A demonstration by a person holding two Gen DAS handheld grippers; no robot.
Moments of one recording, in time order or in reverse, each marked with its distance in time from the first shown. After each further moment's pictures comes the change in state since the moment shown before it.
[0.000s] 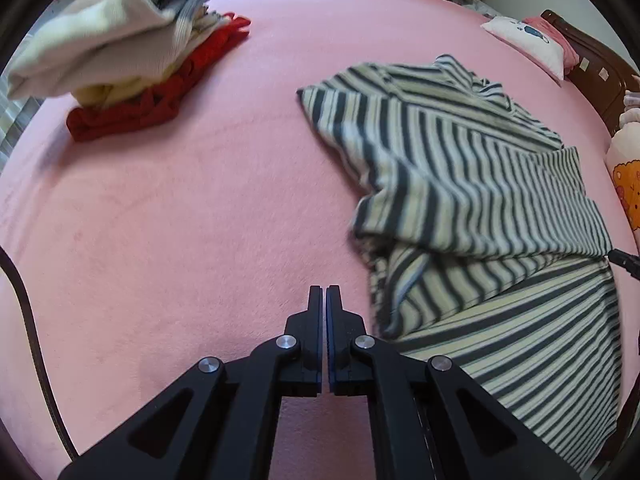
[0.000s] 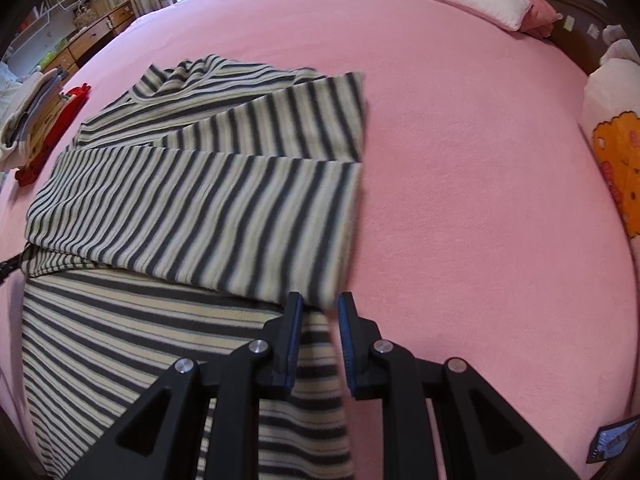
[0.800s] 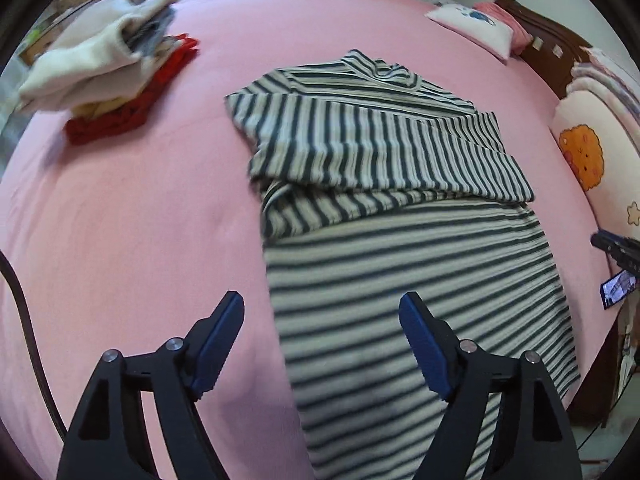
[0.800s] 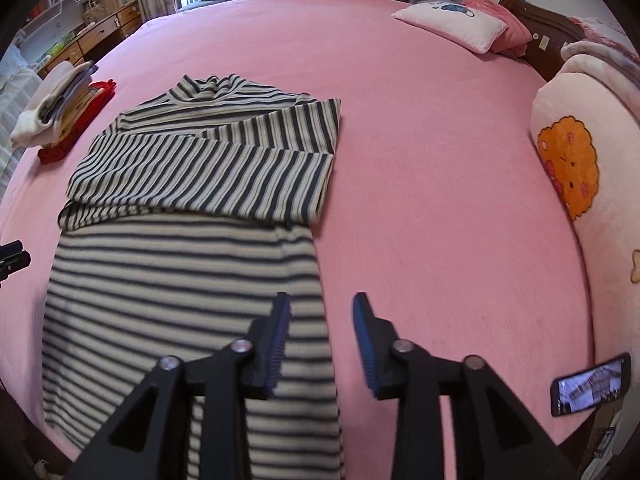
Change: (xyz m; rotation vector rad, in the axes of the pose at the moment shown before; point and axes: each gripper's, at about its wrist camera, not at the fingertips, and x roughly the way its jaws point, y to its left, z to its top) left arm -0.099 -0.061 -0.057 0.061 0.027 -0.091; right arm -0.120 0.005 -0.065 -0.030 -0.042 -0.050
